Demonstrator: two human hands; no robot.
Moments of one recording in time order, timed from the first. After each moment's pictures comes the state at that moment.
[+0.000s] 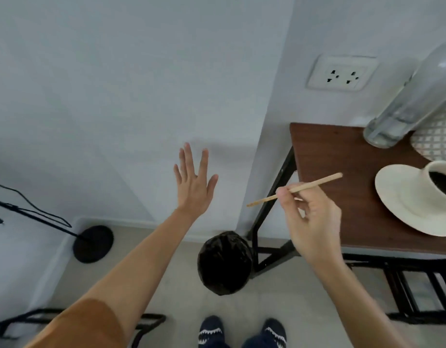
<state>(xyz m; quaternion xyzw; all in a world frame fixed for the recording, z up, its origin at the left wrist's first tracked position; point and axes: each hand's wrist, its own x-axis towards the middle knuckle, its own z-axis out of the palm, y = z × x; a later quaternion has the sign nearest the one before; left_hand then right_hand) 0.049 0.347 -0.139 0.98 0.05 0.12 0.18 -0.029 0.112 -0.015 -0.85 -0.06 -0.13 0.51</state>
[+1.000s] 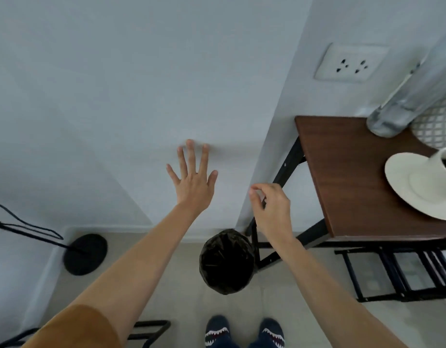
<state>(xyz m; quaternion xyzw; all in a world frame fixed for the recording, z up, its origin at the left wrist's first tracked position) 0.059 0.374 -0.143 0.98 0.05 0.04 0.16 0.009 0.185 -0.109 -0.92 -0.02 -0.07 0.39</state>
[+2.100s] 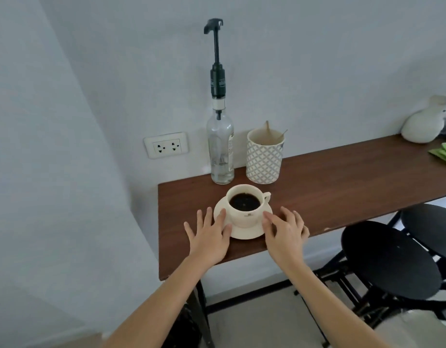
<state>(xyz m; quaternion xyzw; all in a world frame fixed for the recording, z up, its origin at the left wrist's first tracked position) 0.017 0.016 -0.027 0.97 -0.08 -0.11 0.18 -0.017 -0.161 -0.050 -0.93 0.18 -0.15 0.28</state>
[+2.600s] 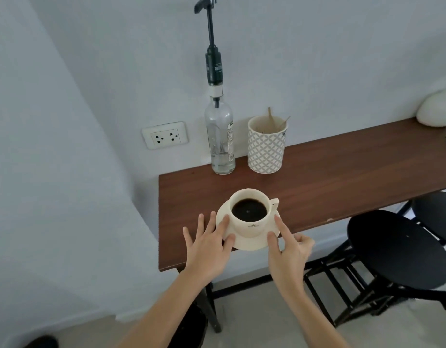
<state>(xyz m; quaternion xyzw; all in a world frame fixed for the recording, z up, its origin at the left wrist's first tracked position) -0.025 0.017 -0.028 0.98 -0.09 -0.10 0.16 -0.070 -0.139 -0.056 -0.78 0.25 -0.17 0.55</state>
